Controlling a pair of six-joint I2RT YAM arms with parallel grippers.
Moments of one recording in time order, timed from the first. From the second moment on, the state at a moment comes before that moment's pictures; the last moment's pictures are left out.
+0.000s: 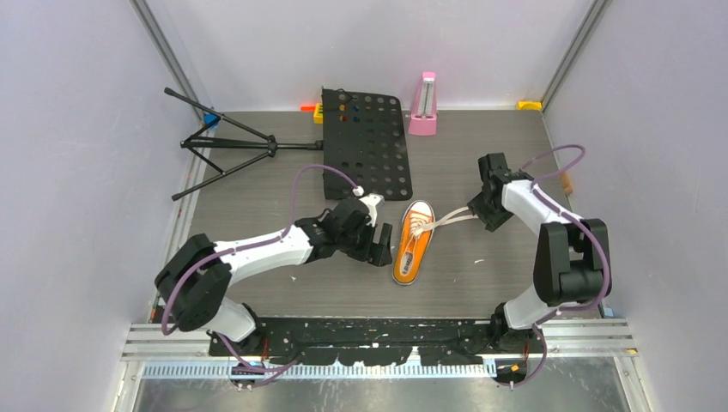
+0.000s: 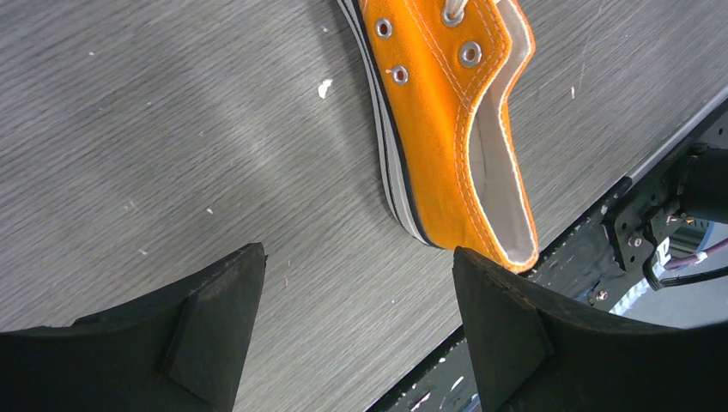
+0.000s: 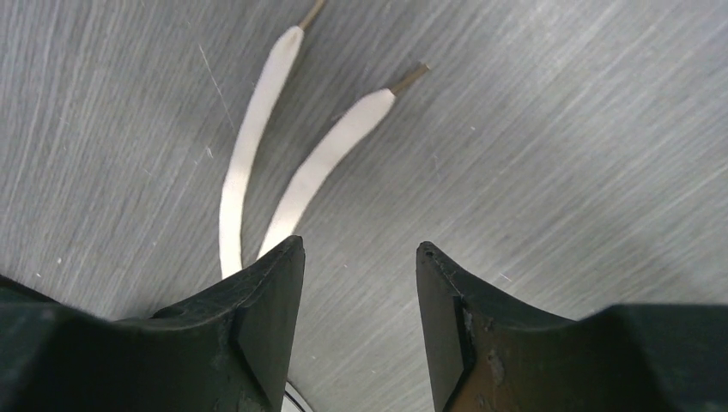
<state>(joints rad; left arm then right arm) -0.89 1.46 0.86 -0.19 0.13 -0.51 0.08 1.53 0.96 -0.68 0.30 0.99</state>
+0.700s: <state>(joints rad) -0.93 1.65 0.99 -0.15 0.19 -0.52 0.08 1.77 1.11 -0.63 0.31 1.01</state>
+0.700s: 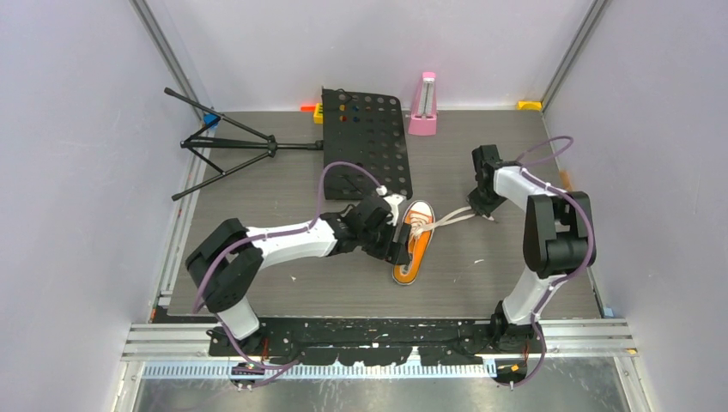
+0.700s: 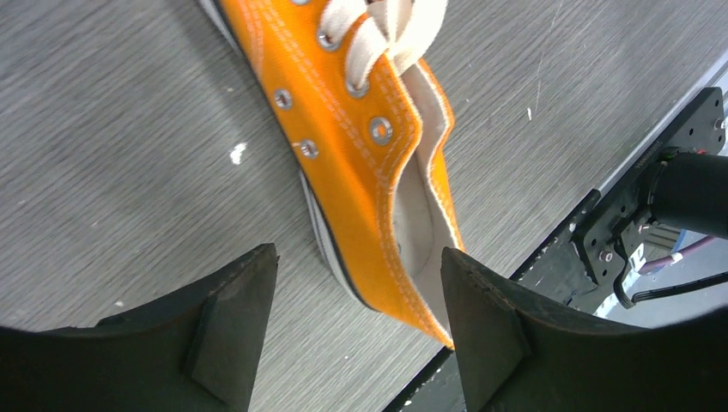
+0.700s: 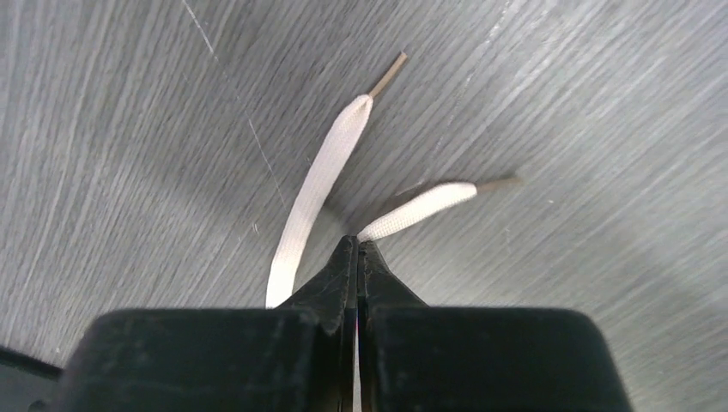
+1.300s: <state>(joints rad) -1.00 1.71 1.06 -0.26 0.11 -0.62 0.07 1.07 1.04 -0.75 0.26 0.77</state>
